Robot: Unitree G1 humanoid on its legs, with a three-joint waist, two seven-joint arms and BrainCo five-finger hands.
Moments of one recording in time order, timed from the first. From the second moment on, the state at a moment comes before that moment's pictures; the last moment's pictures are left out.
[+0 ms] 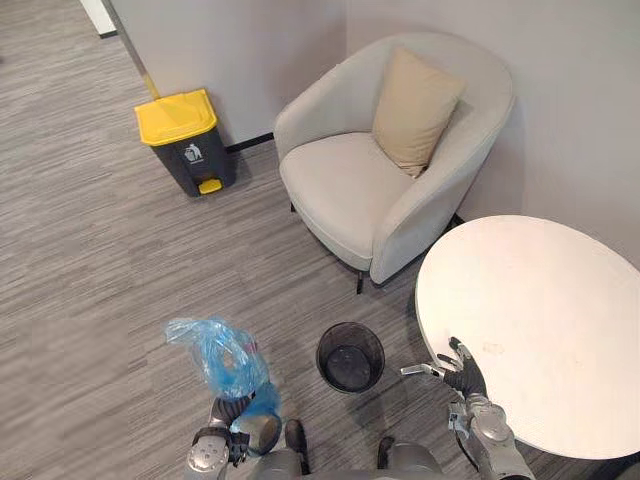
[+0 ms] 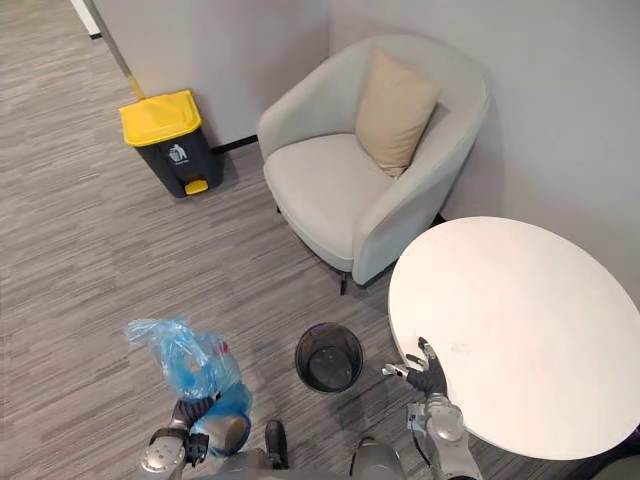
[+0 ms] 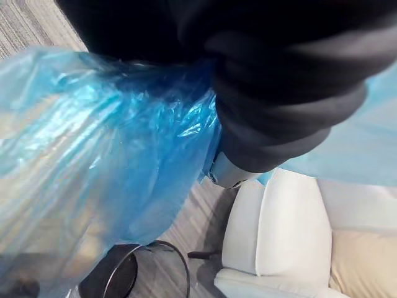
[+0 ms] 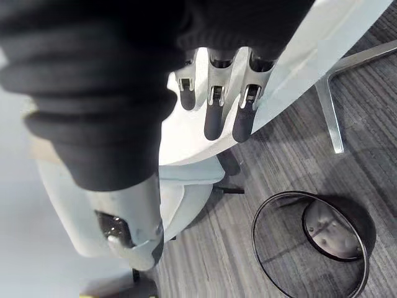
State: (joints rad) left arm 0.17 0.18 0.00 0.70 0.07 -0.24 0.07; right arm 0.10 -0.16 -0.05 0.70 0.07 -0.26 -0.05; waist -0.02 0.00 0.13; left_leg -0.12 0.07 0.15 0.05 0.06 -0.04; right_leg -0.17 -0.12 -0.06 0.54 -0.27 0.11
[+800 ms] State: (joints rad) left arm 0.14 0.14 -0.05 0.72 0.03 -0.24 0.09; right arm 0.12 -0.11 -0.07 0.71 0.07 -0.23 -0.08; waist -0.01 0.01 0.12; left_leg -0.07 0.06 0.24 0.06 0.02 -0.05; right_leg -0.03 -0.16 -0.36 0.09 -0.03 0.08
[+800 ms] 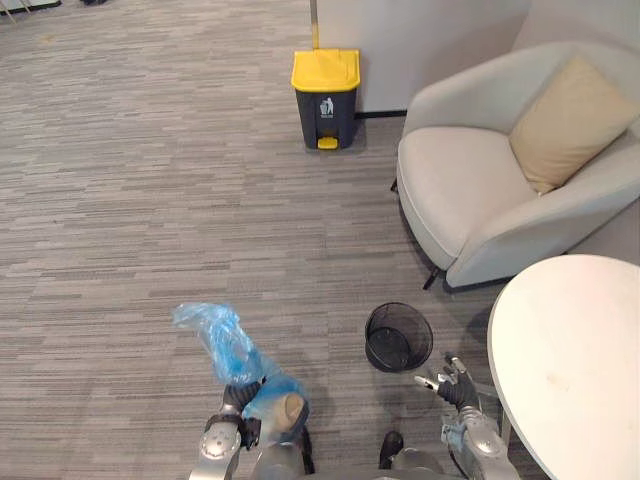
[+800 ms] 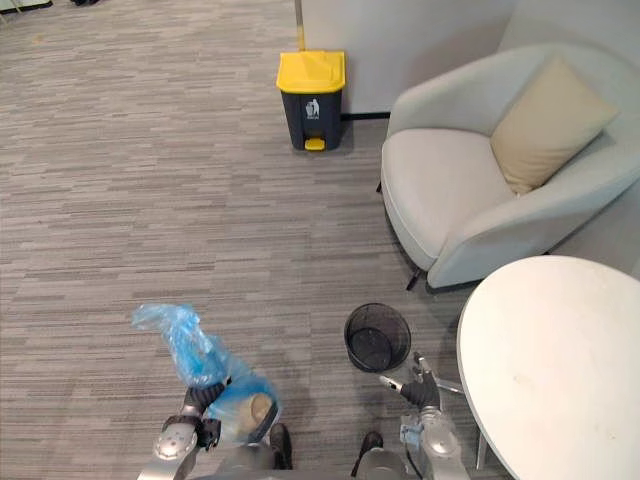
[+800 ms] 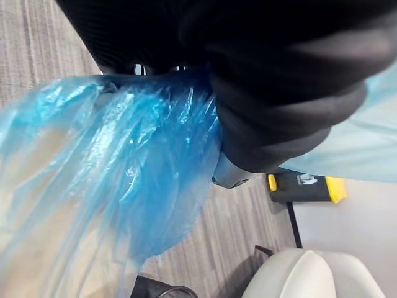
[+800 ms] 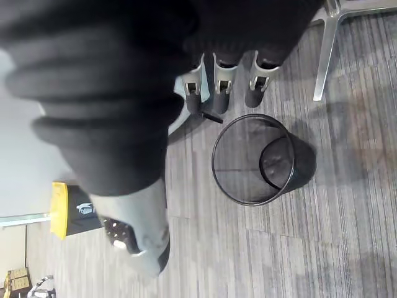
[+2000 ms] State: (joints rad) left arm 0.14 0.15 0.00 0.71 0.05 -0.23 0.09; right arm 0.14 -0.12 -0.10 0.74 0.00 -0.21 -0.06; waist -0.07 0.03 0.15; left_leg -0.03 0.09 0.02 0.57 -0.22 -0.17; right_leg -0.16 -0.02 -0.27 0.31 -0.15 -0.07
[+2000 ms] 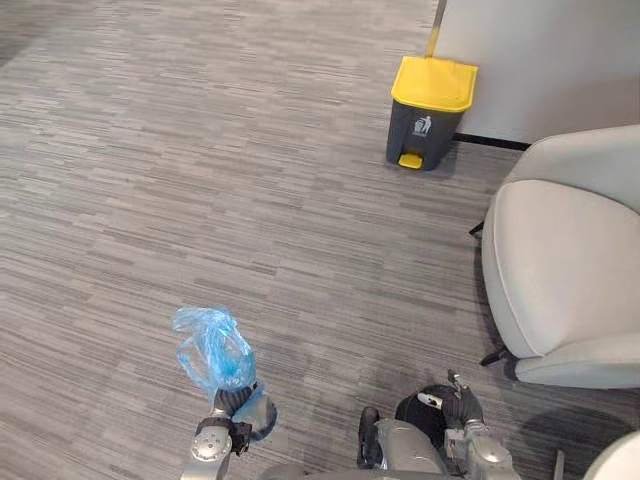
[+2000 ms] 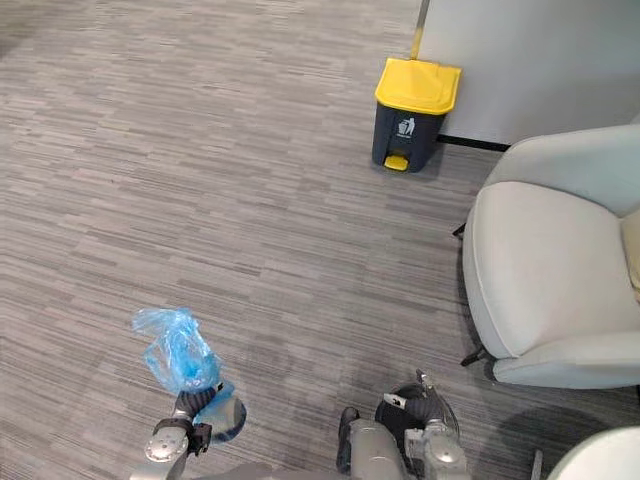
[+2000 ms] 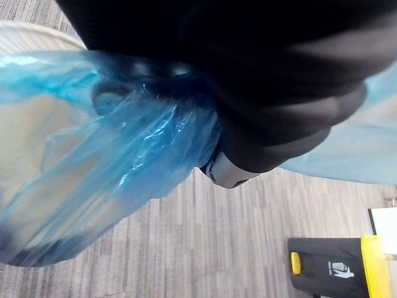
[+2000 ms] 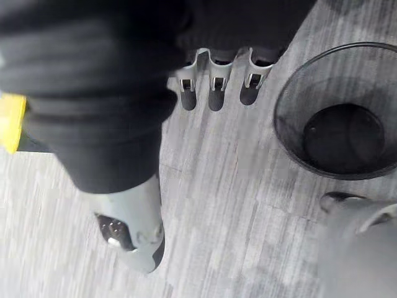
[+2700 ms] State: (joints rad) left arm 0.14 0.14 -0.02 0.72 0.05 -0.21 0.07; right arm 0.10 -0.10 -0.10 0.79 -0.01 -0.19 -0.06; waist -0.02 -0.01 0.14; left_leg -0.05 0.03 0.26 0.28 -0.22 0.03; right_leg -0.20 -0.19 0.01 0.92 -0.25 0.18
